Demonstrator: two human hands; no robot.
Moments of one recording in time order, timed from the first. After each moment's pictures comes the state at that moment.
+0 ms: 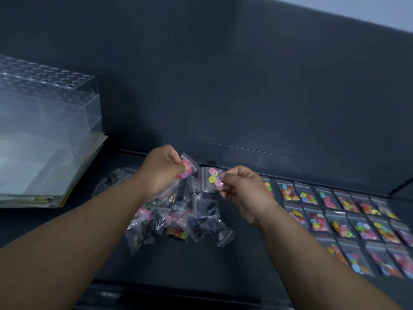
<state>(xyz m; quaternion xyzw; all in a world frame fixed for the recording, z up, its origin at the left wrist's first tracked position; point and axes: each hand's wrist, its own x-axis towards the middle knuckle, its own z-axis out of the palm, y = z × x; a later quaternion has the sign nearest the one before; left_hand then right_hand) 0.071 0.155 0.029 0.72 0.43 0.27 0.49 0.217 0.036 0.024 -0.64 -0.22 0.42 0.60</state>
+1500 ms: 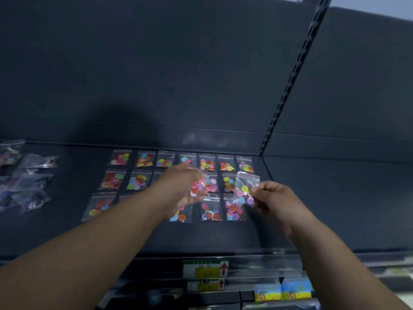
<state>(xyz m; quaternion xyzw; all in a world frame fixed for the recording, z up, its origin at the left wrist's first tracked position) 0.369 -0.171 0.041 0.54 0.41 0.15 0.72 0.522 -0.317 0.014 -0.74 -0.18 0.35 0.54</state>
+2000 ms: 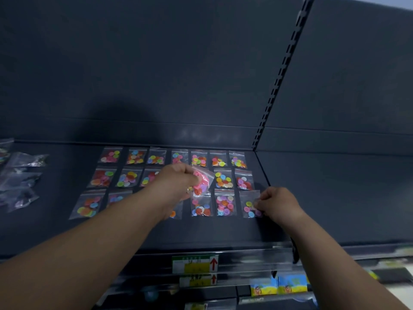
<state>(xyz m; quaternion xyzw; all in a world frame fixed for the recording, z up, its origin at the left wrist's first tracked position) 0.380 -0.182 0.027 0.61 0.43 0.16 0.65 0.558 -0.335 -0.016 -0.90 -0.21 0.22 0.31</state>
